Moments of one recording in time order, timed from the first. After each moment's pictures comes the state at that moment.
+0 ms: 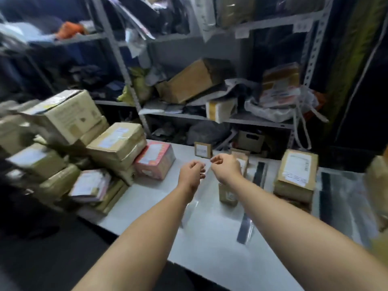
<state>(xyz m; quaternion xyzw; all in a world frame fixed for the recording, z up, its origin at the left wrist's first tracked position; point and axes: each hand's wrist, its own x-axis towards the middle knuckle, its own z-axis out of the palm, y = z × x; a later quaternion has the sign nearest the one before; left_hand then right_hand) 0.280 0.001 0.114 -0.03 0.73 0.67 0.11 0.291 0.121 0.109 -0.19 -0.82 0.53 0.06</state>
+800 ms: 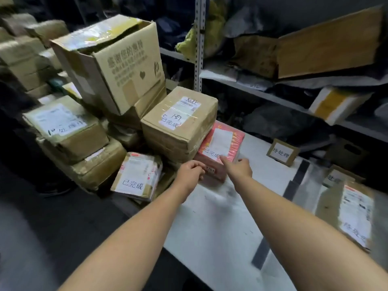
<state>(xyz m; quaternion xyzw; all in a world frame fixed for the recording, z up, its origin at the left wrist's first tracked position) 0.047 -0.273 0.004 -0.14 0.74 0.64 0.15 0.028 -0.117 -0.009 -0.36 -0.76 0.54 -0.05</state>
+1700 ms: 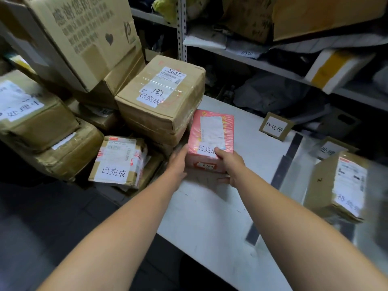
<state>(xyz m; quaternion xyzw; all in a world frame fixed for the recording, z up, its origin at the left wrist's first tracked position) 0.030 -0.263 -0.060 -0.29 0.61 0.71 0.22 0.053 -0.104 -0.039 -0.37 -0.65 0.65 -0.14</state>
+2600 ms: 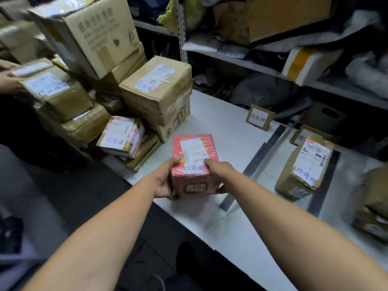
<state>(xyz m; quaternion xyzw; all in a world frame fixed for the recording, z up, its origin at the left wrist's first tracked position) 0.173 -0.256 -0.029 -0.29 0.58 0.66 0.37 0.180 -0.067 -0.001 -0.30 -0.72 0.55 -0.28</state>
